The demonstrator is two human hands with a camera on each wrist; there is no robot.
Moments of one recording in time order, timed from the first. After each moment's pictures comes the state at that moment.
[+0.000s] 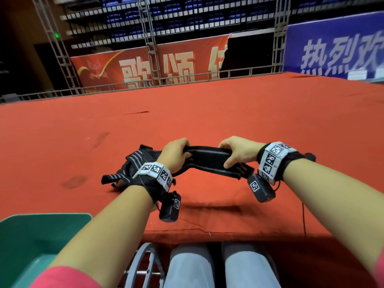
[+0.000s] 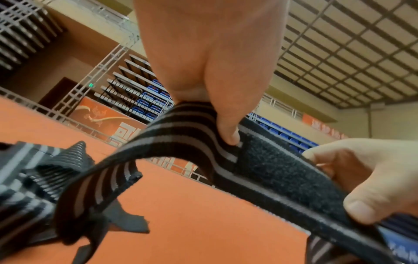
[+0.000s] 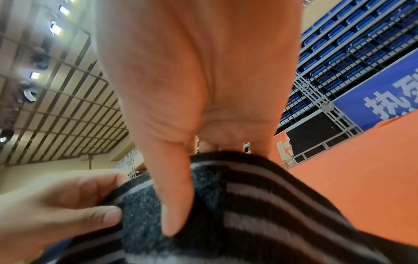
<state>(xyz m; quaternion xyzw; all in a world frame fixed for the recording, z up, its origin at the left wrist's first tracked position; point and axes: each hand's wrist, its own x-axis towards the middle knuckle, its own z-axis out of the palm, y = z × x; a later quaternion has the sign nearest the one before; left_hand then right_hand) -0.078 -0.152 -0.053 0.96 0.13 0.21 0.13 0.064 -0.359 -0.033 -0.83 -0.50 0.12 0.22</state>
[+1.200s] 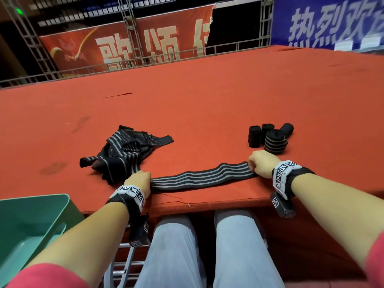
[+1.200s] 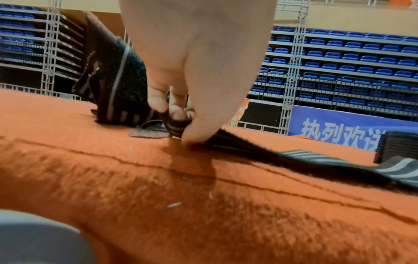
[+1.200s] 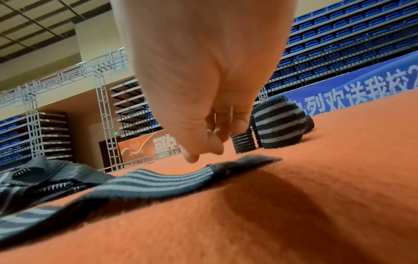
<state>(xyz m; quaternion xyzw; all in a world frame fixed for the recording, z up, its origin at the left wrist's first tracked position) -0.137 -0.137 -0.194 0.95 0.30 -0.08 -0.07 0.110 -0.484 -0.191 -0.93 -0.36 0.04 0.05</state>
